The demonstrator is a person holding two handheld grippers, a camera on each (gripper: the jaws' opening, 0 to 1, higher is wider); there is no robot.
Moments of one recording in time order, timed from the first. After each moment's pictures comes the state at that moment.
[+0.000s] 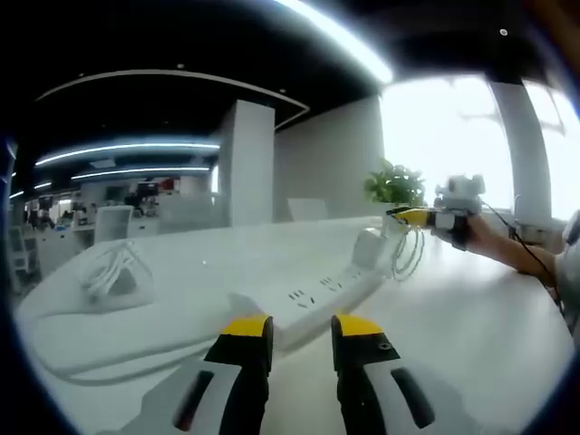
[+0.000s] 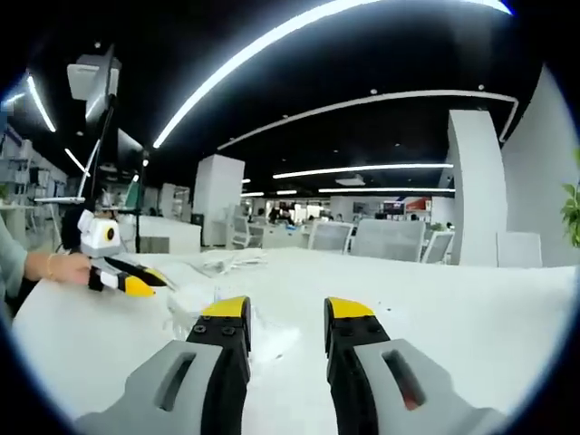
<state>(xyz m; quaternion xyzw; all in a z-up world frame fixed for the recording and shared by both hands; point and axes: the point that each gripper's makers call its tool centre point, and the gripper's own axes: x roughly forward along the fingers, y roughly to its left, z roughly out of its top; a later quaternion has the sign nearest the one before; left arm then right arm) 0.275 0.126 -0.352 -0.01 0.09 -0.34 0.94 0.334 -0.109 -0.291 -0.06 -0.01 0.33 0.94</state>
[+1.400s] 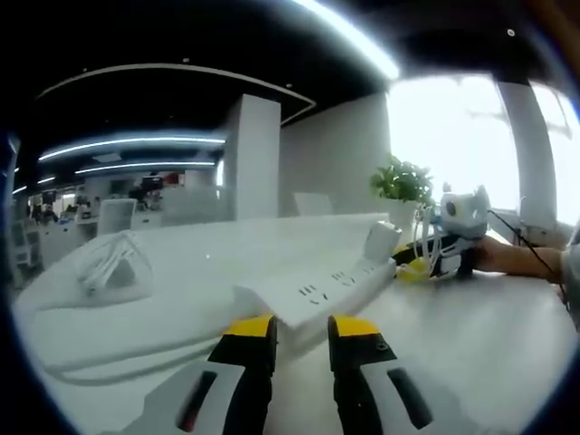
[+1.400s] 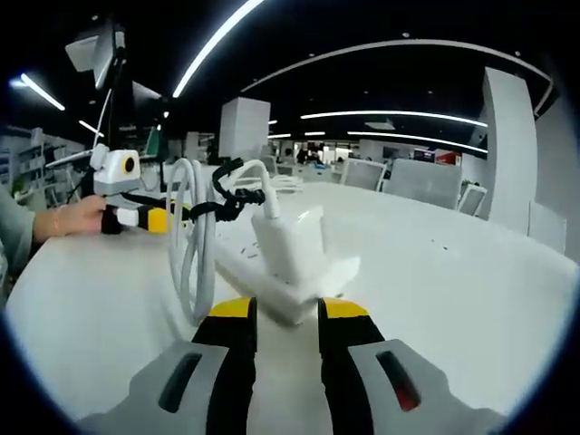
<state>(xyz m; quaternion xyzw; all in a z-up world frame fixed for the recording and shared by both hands) 0.293 0.125 -0.361 -0.01 0.10 -0.32 0.94 0.324 -0.052 -0.366 -0.10 0.10 0.40 0.90</state>
